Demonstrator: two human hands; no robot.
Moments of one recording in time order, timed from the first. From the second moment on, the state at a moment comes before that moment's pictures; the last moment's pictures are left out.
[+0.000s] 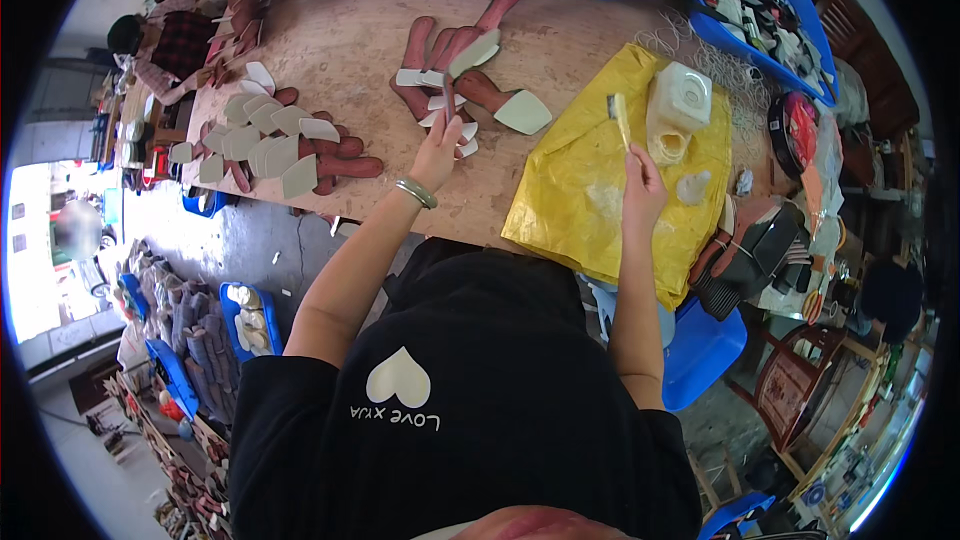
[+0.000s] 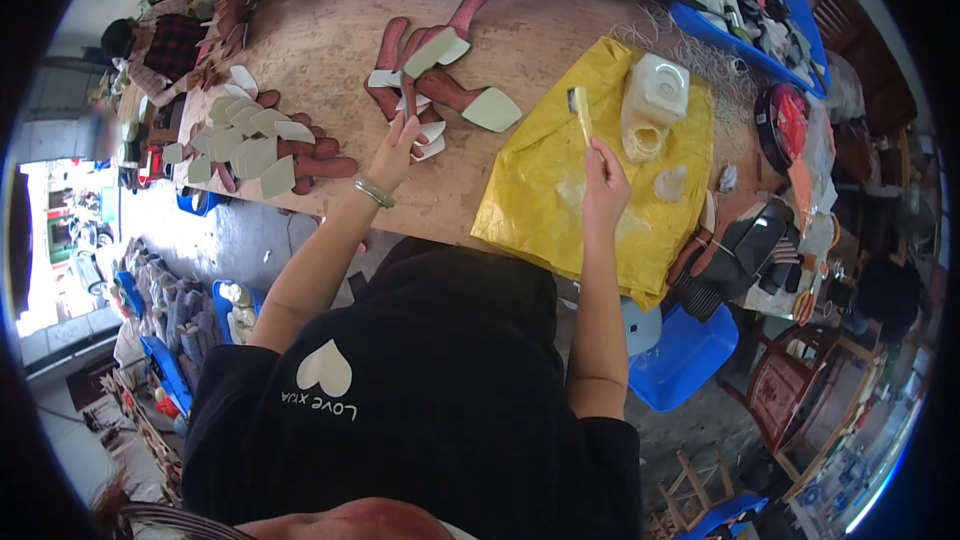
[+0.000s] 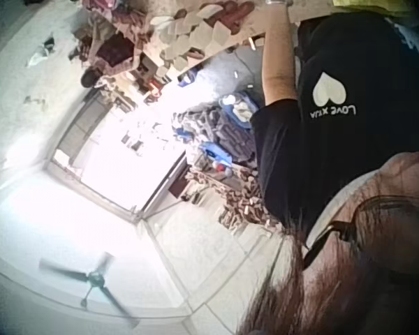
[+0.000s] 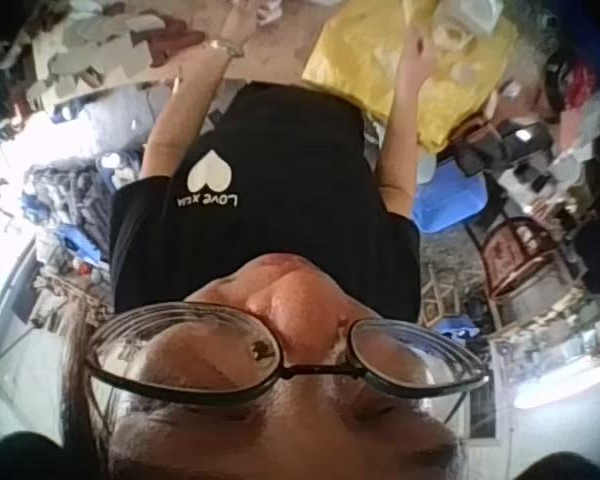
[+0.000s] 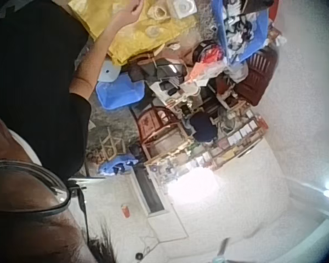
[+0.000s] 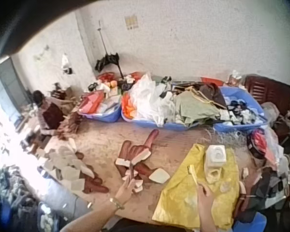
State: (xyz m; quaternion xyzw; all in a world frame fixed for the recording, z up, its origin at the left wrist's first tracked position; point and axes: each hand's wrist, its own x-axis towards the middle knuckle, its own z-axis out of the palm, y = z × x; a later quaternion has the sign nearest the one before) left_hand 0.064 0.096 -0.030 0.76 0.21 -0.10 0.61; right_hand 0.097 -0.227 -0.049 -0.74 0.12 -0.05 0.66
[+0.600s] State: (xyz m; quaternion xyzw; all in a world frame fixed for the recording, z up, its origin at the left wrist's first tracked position) left_hand -0.003 0.051 0.012 0.68 0.11 0.02 0.72; right_hand 0.164 -0.009 -0.025 -0.68 -0.05 -0.18 0.71
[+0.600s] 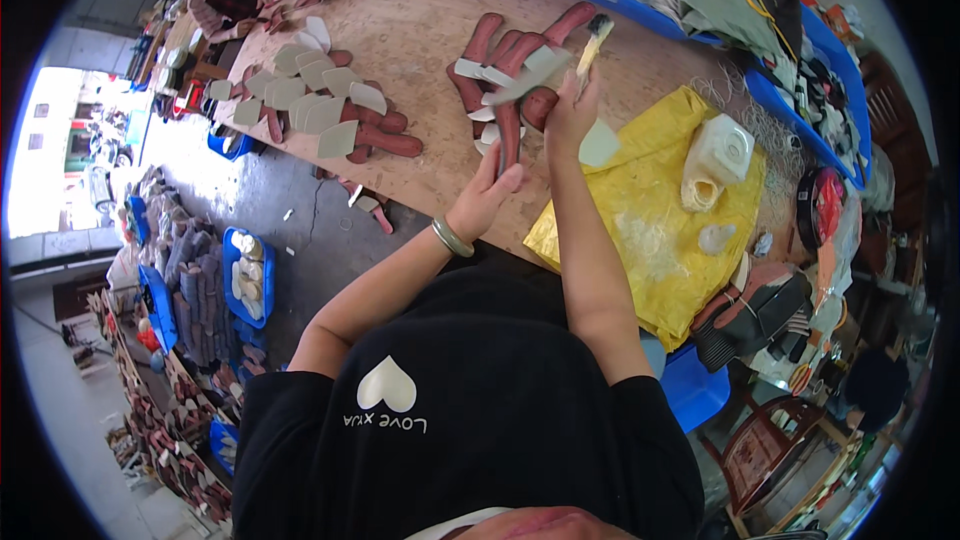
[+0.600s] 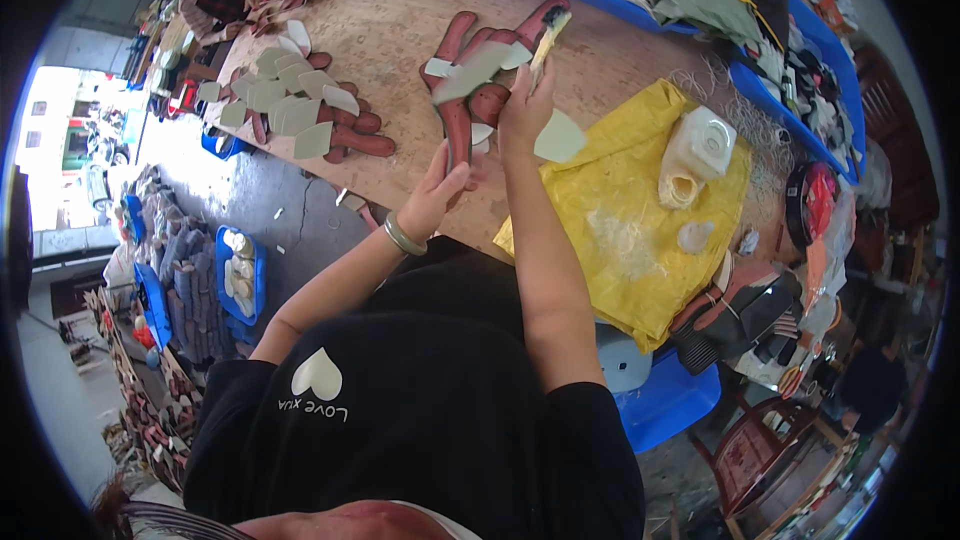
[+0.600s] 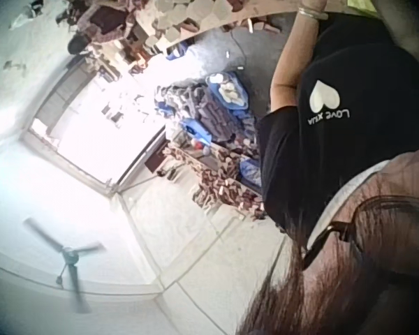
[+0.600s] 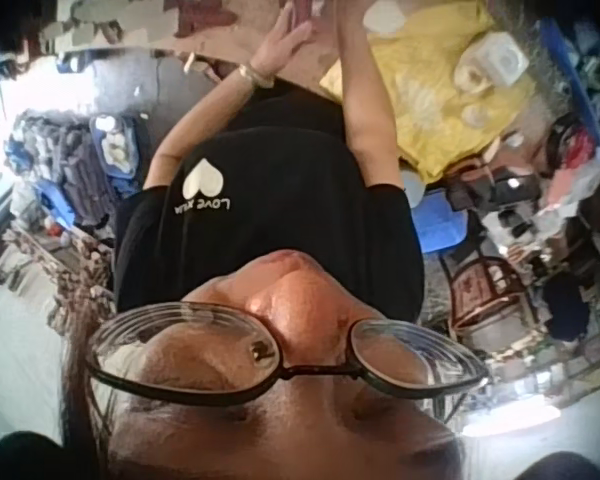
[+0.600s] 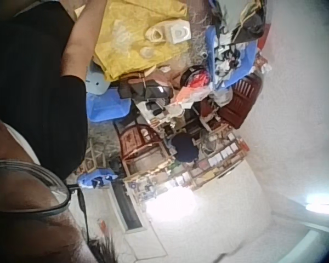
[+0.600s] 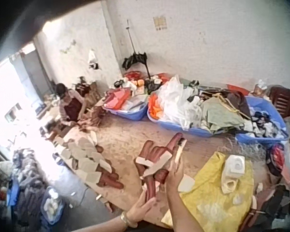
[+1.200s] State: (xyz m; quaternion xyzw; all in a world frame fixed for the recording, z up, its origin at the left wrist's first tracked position) left_hand -0.022 0.103 0.089 0.25 0.07 -0.04 0.97; right_hand 0.154 0.024 0.049 -0.65 -0.11 -0.08 0.75
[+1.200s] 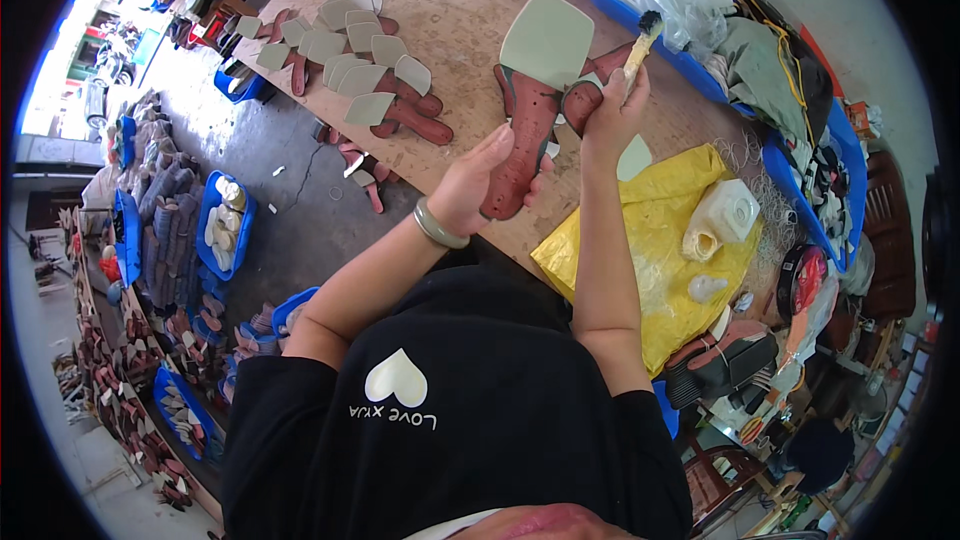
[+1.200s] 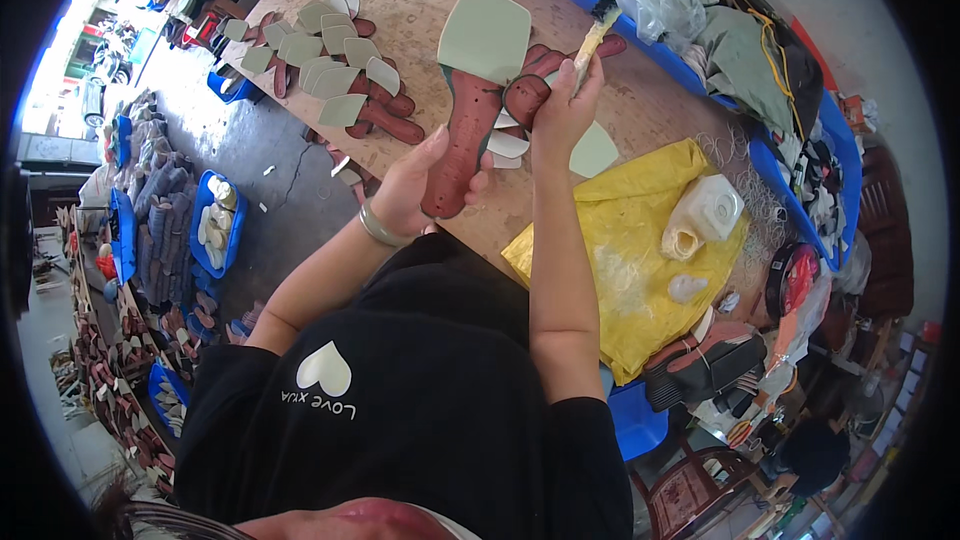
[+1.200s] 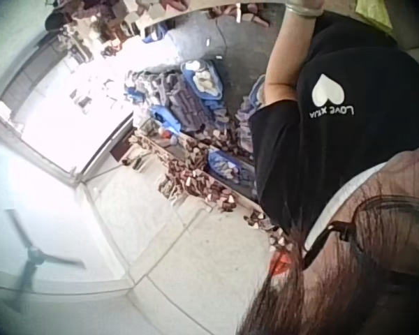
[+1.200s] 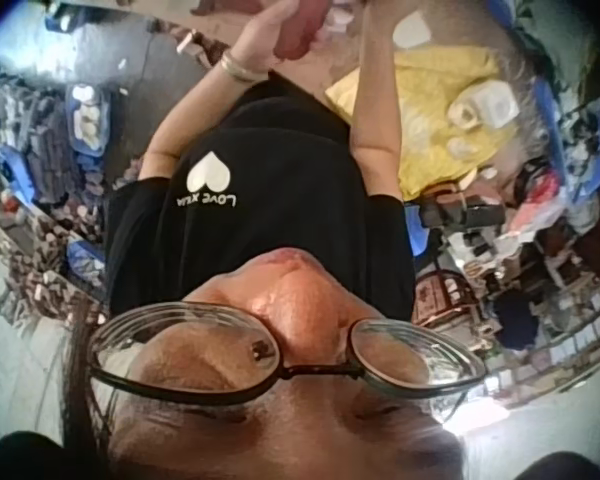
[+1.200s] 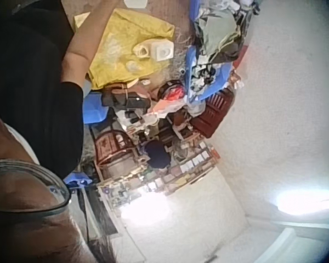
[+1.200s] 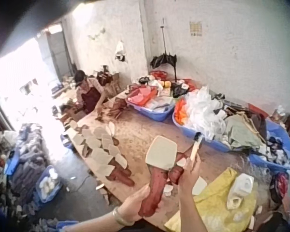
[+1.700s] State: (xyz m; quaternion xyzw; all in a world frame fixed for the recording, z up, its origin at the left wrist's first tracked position) left_hand -0.036 0.168 0.103 0.23 0.10 0.09 0.96; right_hand 0.200 0.008 -0.042 -0.82 -0.16 -0.13 0.53
